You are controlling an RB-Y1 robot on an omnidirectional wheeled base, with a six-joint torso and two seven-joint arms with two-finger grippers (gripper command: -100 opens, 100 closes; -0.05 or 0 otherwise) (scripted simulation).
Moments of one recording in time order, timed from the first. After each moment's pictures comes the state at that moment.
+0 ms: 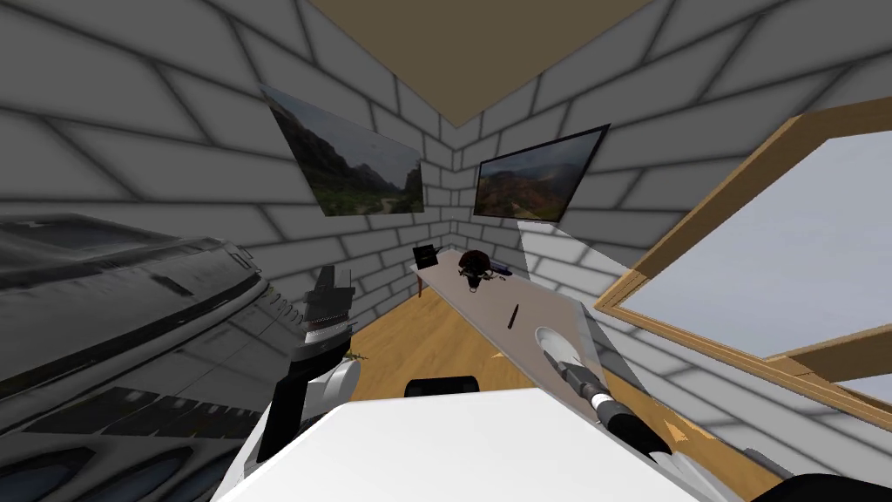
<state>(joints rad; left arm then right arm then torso) 0.49 0.02 0.07 -2.26 0.11 -0.57 -0.17 0.65 -0.48 -0.28 -1.44 0.68 -0.32 0.34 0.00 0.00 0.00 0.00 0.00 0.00</state>
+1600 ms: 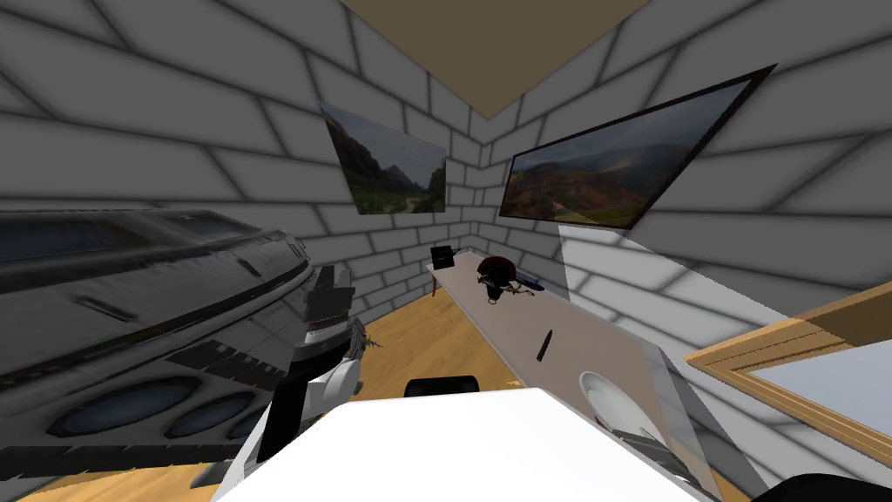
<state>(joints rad) 0.49 0.02 0.07 -2.26 0.11 -0.57 -0.17 0.65 -0.52 -0.36 -1.08 0.94 -0.29 0.42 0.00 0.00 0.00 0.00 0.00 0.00</state>
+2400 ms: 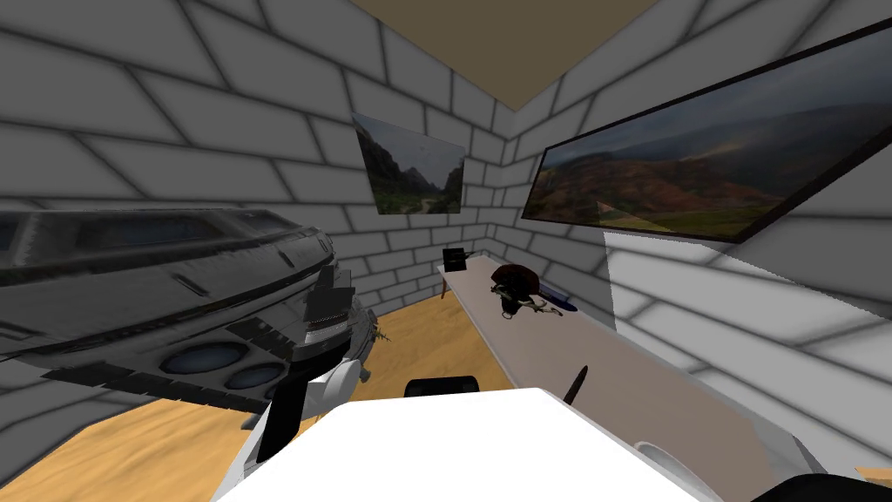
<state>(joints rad) 0.49 0.02 0.07 -2.26 0.11 -0.57 -0.17 0.65 -0.50 -0.41 -0.82 1.12 -0.28 0.46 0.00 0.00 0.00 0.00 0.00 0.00</state>
